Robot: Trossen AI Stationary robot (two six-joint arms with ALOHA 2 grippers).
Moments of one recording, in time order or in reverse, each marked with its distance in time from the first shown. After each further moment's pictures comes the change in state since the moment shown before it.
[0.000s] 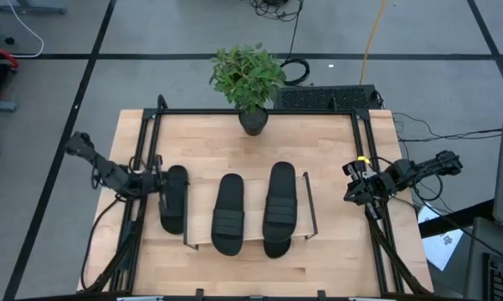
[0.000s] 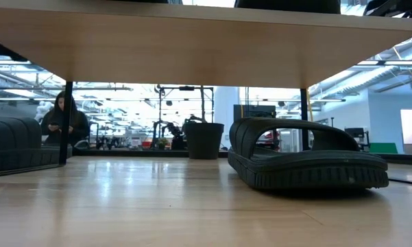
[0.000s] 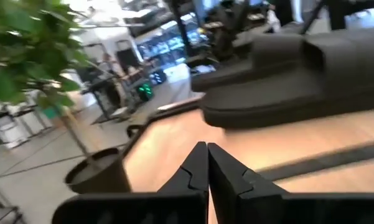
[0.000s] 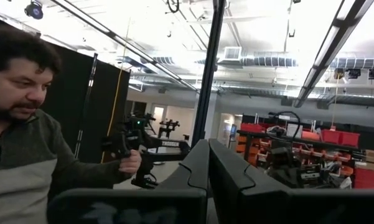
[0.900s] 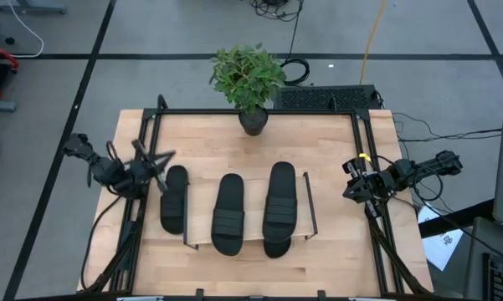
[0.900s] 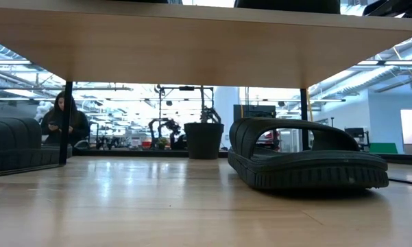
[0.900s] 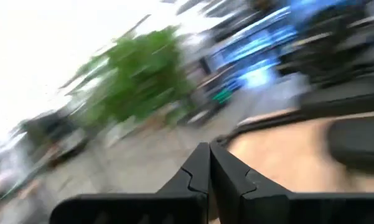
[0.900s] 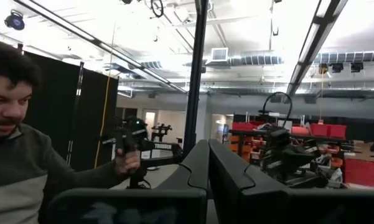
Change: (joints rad) left arm 0.031 0.010 0.065 0.282 -0.280 0.371; right arm 0.000 0.000 0.000 0.018 0.058 0.050
